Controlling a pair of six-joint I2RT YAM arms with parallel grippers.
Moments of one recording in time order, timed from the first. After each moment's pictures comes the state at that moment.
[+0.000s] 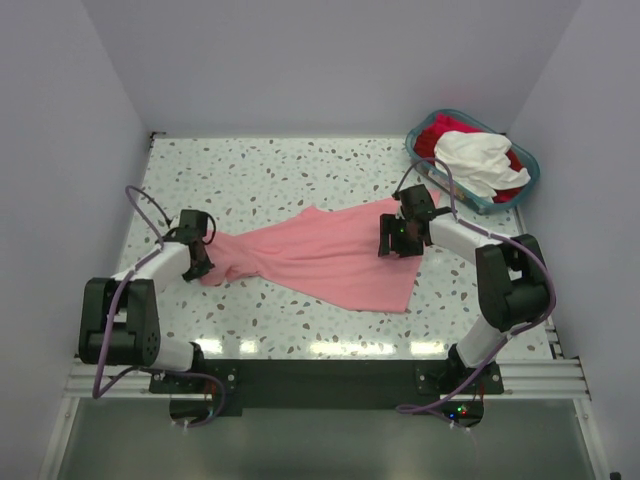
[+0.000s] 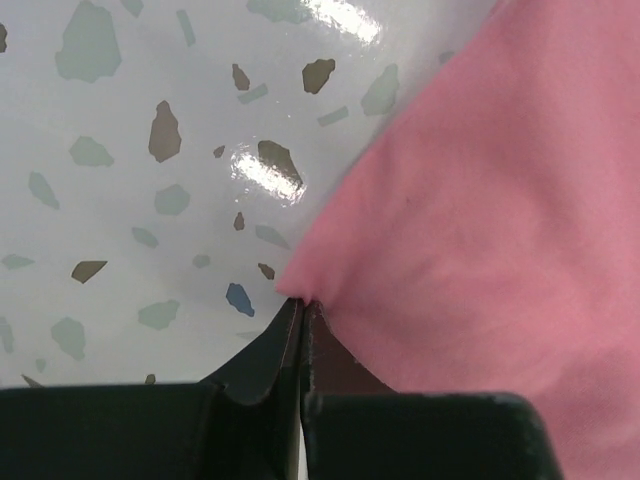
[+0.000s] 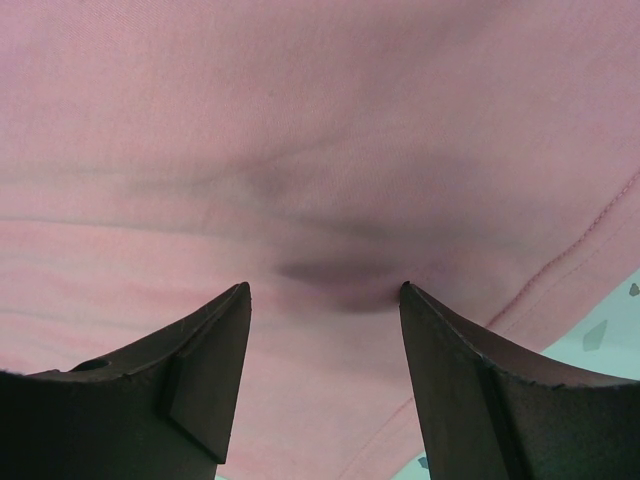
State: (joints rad) left arm -0.01 1.42 0.68 -0.44 -0.34 -0.47; right arm 0.30 1.68 0.99 -0.42 -0.10 0.30
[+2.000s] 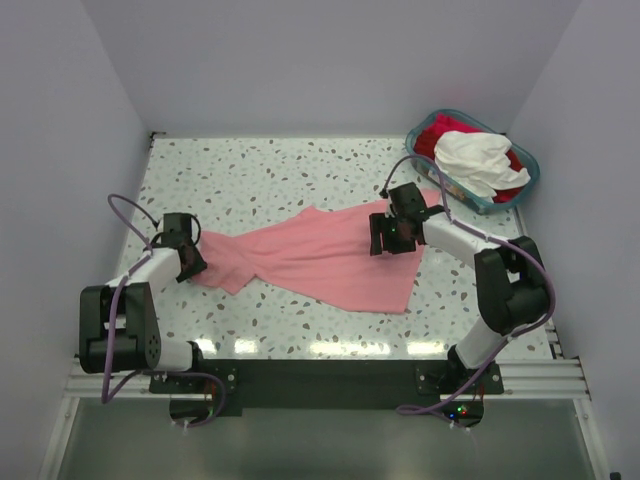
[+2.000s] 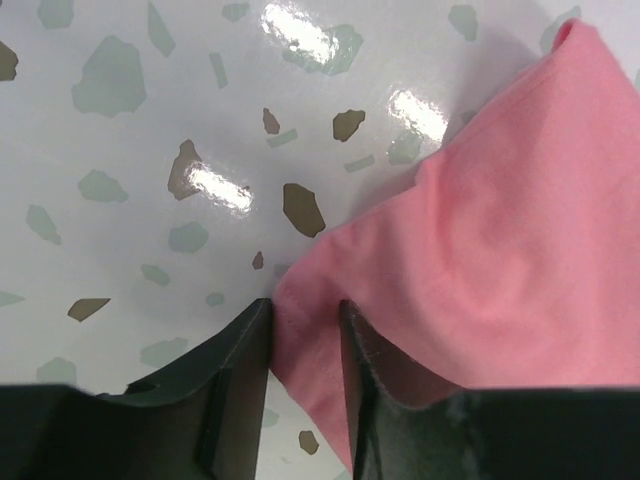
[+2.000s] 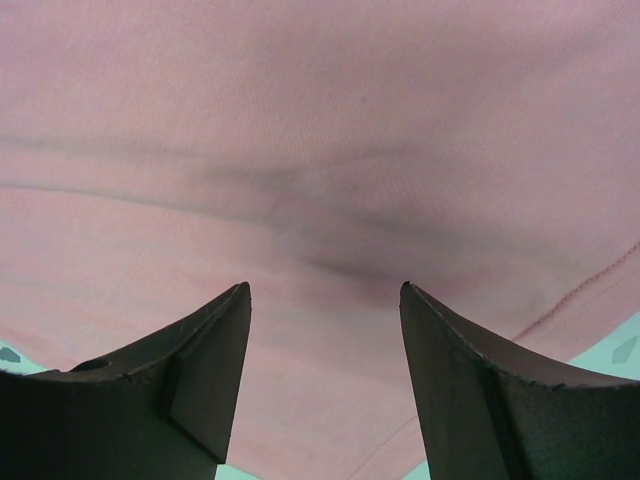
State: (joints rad) left arm 0.09 1.39 0.64 -0.35 -0.25 -0.44; right arm 0.37 1.66 1.02 -0.44 -0.09 0.26
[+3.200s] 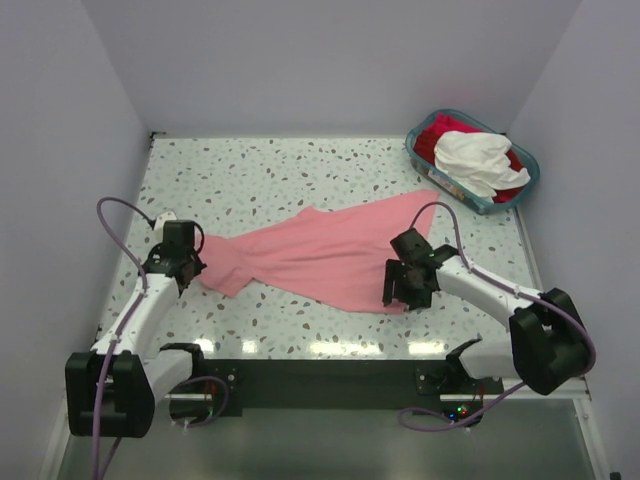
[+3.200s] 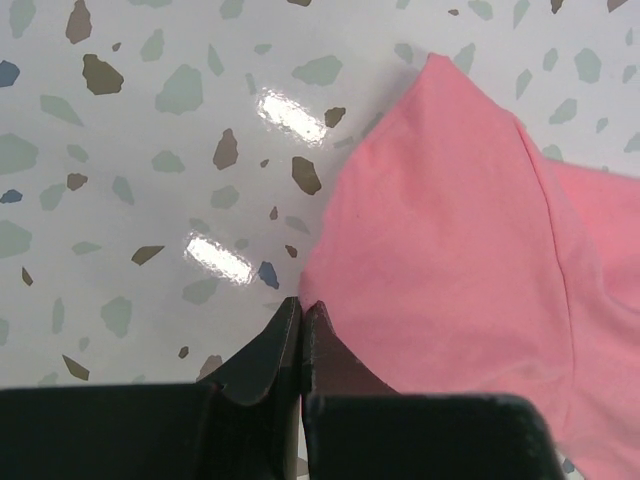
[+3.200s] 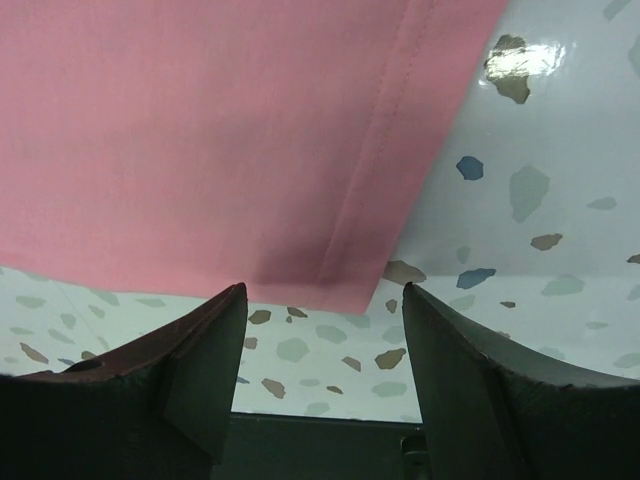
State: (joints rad) left arm -0.01 1.05 0.59 -0.46 -0.37 -0.47; right arm 0.51 1.31 0.72 -0.72 0.04 0.65
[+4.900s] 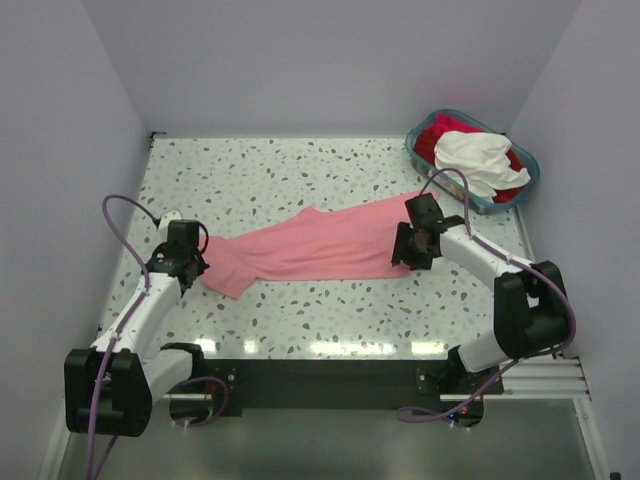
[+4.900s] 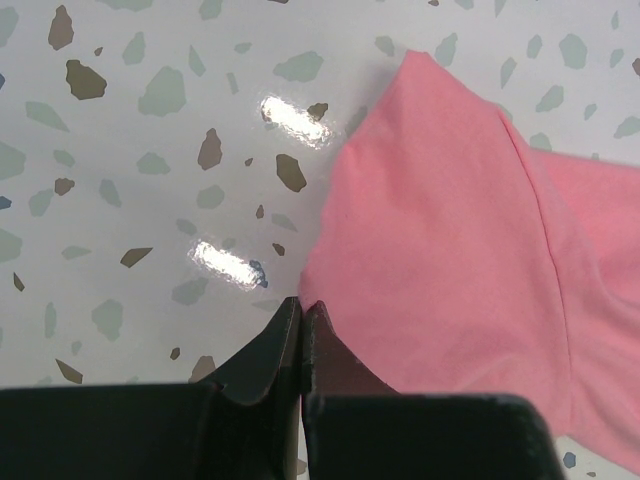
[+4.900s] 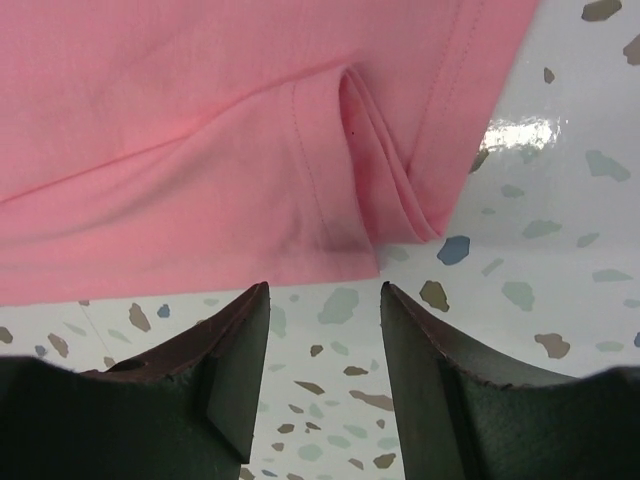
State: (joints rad) left arm -0.06 1.06 0.59 -0.45 -0.39 -0.47; right arm 0.31 1.48 0.91 -0.60 0.04 0.52
